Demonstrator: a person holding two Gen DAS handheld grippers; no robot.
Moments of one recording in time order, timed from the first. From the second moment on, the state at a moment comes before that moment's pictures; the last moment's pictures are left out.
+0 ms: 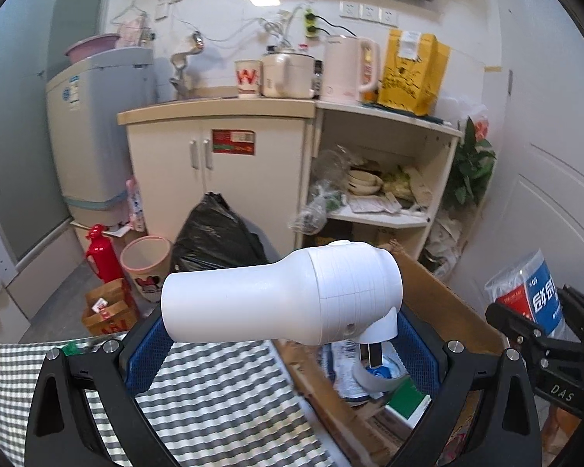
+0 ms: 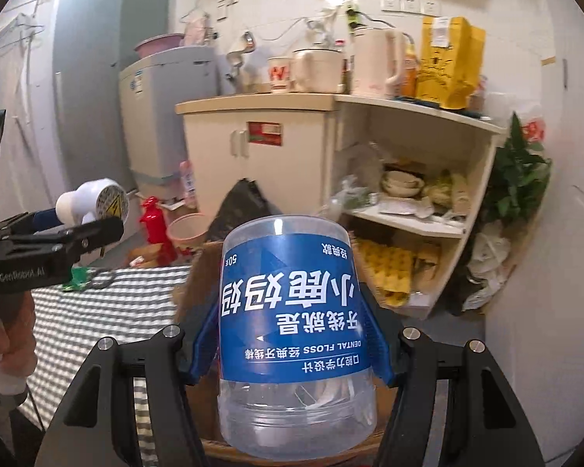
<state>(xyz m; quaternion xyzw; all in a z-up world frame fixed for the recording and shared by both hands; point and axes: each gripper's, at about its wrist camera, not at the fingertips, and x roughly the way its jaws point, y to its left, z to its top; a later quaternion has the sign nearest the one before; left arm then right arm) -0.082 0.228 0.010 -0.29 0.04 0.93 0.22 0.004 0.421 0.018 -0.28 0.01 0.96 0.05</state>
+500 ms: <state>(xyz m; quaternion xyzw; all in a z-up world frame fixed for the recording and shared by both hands) -0.116 0.305 -0.049 -0.37 0.08 0.88 0.29 -0.025 0.465 -0.027 -0.34 0.03 0.94 0.07</state>
